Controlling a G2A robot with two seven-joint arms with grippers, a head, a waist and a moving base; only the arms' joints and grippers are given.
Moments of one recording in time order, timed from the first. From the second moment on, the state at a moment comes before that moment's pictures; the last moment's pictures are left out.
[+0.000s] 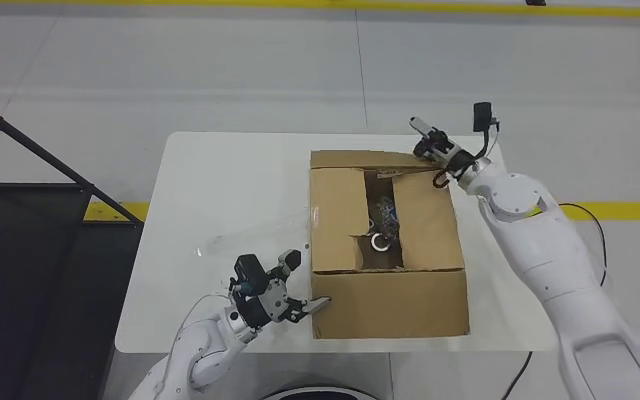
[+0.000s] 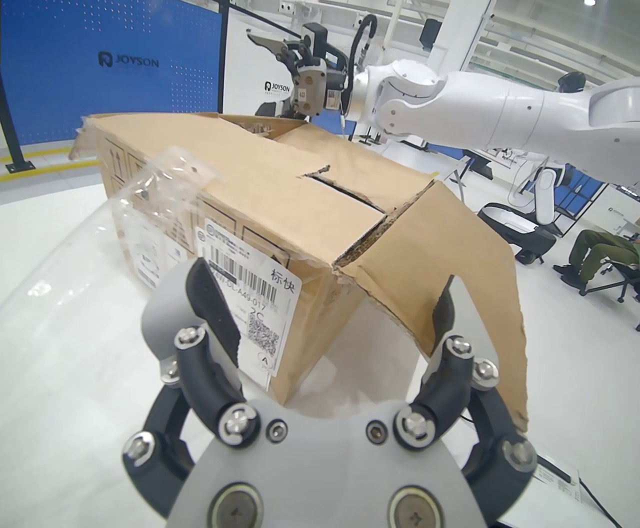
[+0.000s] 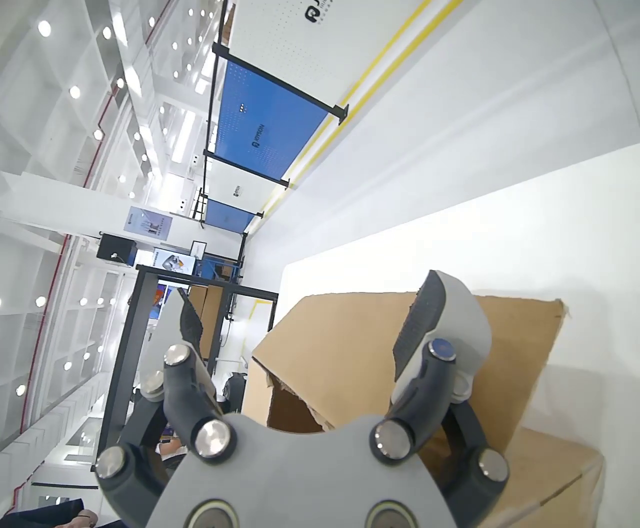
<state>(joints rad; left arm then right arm) 1.58 -1.19 -1.25 -1.75 1.20 -0.60 0.24 -0.47 -1.09 0.83 -0.85 0.34 -0.30 0.47</state>
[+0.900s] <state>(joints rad) 1.75 -1.17 -1.53 -1.93 1.10 -0.43 0.43 -0.84 -0.98 1.11 -1.42 0.45 -0.13 0.98</state>
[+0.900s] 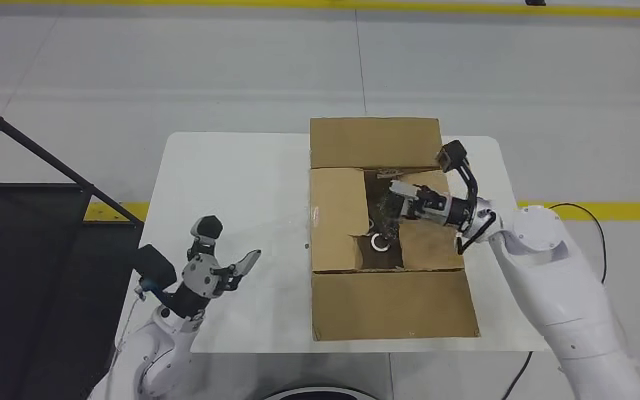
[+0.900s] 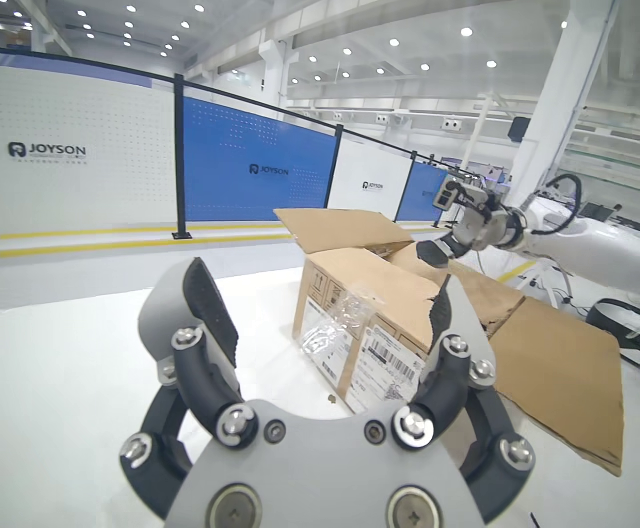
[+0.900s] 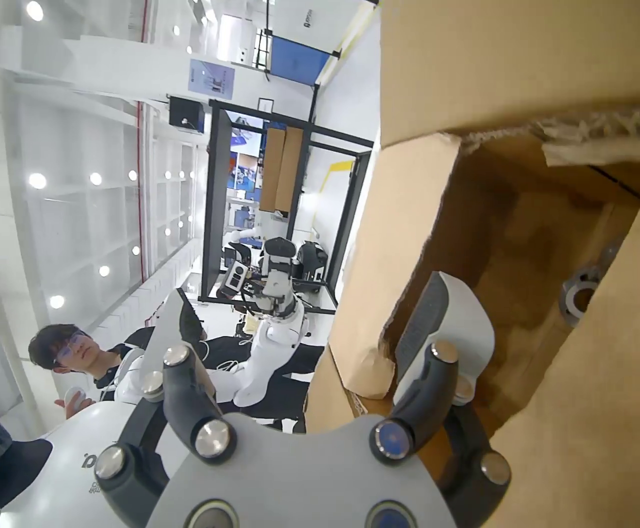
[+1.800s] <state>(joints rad) 1.87 -1.17 -1.66 -1.96 1.06 -0.40 0.52 -0.73 -1.09 0.93 -1.46 0.56 -0.13 0.87</state>
